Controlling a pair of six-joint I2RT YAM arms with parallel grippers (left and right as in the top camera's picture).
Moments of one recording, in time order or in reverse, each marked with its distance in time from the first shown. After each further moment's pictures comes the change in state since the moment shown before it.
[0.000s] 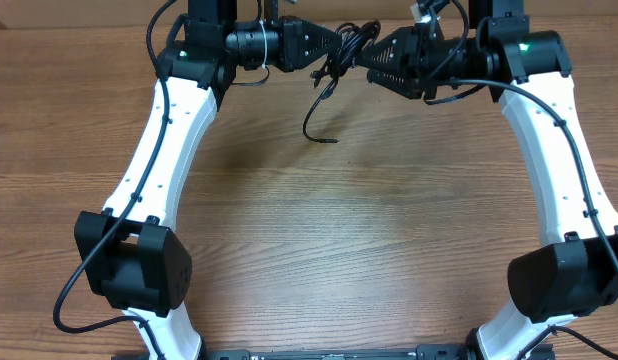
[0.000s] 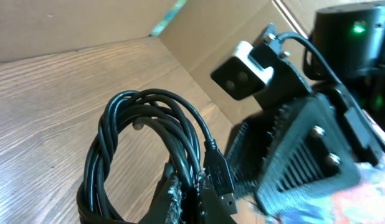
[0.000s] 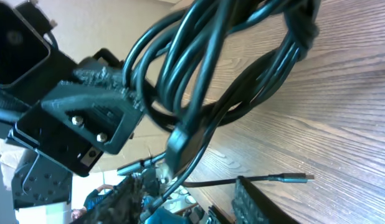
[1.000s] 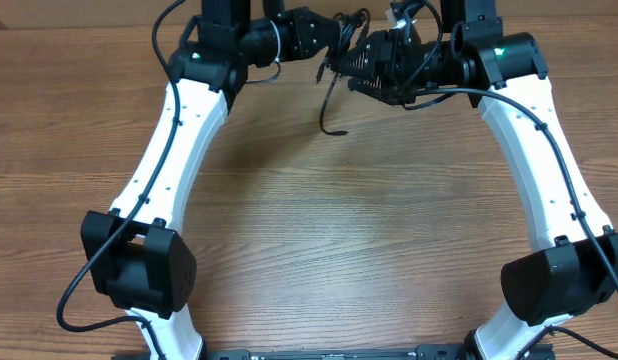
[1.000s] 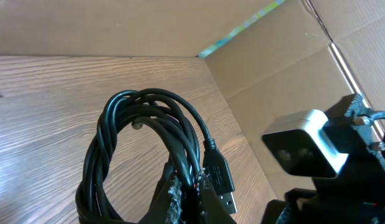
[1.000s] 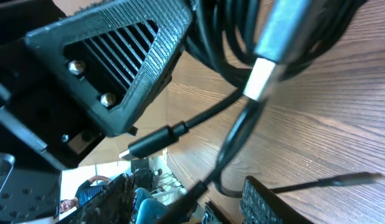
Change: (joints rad) left arm -0.046 0.000 0.000 0.034 -0.267 -0.203; right arm 0.083 0.000 0.000 0.025 0.045 0.025
